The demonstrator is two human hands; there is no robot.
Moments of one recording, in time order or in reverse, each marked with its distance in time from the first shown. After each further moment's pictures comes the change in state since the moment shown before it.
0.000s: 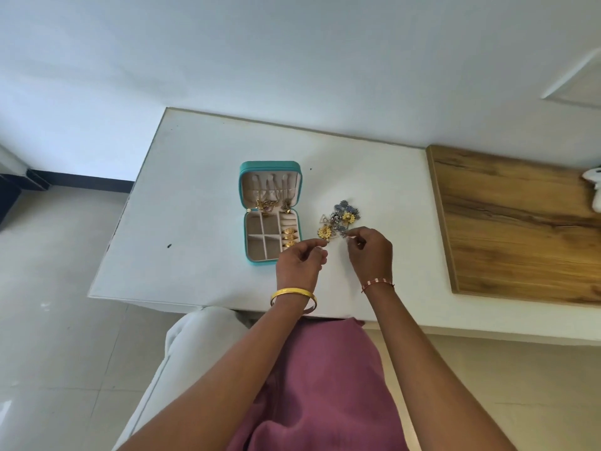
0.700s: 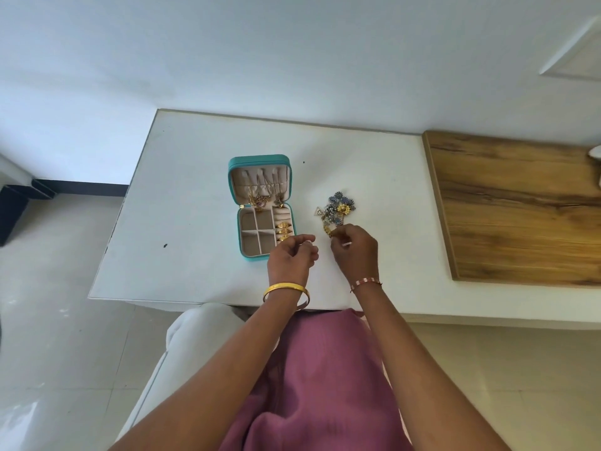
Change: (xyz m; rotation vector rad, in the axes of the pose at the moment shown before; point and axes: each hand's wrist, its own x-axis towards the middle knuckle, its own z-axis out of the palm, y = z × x) left_hand 0.001 -0.005 0.003 0.010 0.050 -0.035; right_hand -0.012 0.005 0.014 0.119 0.031 -0.089
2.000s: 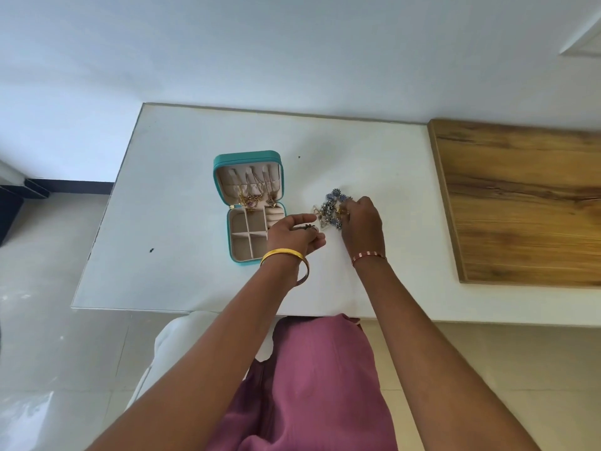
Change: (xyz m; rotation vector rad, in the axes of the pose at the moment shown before) left_hand 0.029 0.030 0.015 -0.129 -0.099 -0.182; right_hand 0.051 0.008 0.000 -0.357 -0.089 -0.034
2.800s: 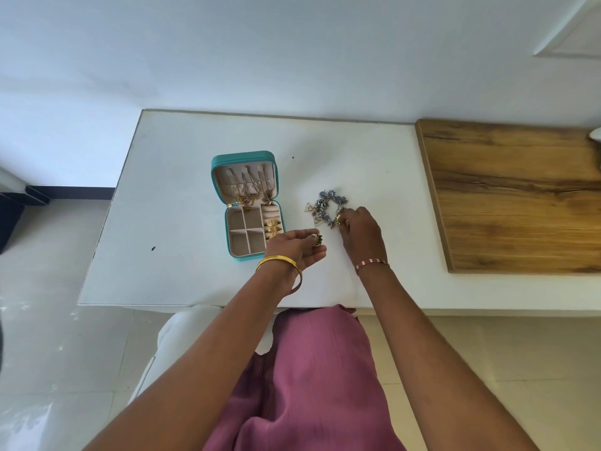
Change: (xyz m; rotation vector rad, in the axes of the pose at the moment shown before) left_hand -0.019 -0.008 -0.003 -0.083 -0.093 -0.174; right_hand -0.023 0.014 -0.009 0.000 -0.059 -0.038
